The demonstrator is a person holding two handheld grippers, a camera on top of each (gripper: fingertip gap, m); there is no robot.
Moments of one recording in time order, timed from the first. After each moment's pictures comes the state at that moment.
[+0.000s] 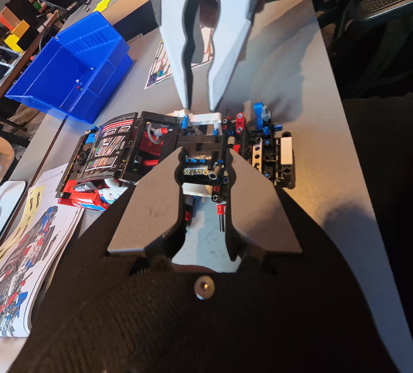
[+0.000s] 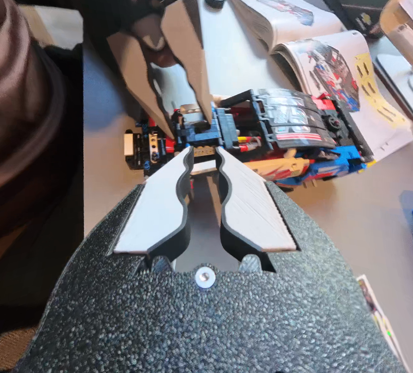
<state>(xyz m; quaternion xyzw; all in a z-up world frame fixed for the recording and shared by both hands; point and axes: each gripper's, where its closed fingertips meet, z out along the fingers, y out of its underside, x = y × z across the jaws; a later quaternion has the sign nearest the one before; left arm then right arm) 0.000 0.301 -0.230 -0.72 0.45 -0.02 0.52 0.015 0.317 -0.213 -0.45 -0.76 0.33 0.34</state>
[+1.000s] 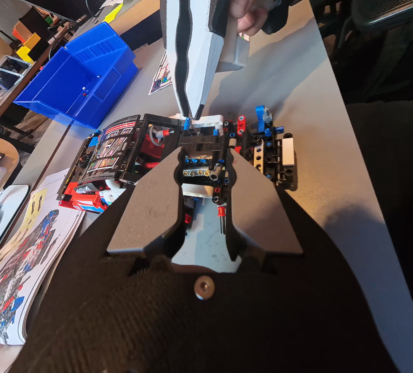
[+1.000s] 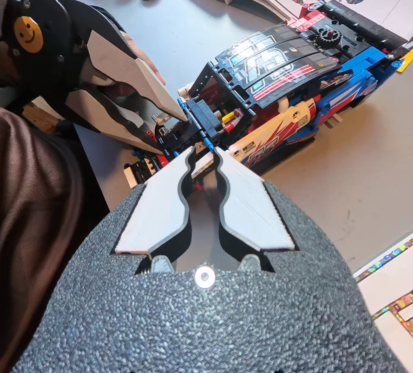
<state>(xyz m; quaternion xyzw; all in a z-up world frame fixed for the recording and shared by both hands) 0.000 0.304 -0.229 -0.71 0.45 -0.03 0.54 0.010 0.334 -0.222 -0.65 -0.61 0.37 0.24</state>
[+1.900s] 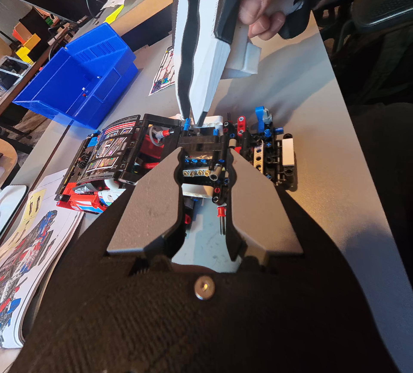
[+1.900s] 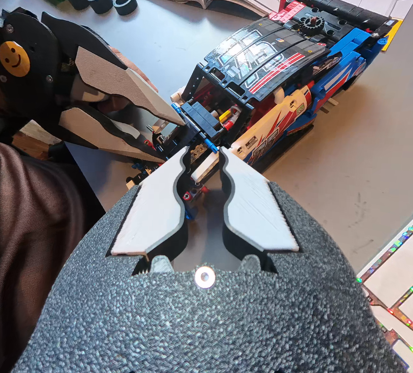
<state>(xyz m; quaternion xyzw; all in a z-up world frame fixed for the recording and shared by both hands) -0.001 0.306 -0.229 -0.71 0.45 -0.03 0.54 0.007 0.333 -0.224 -0.70 -0.56 0.36 0.26</state>
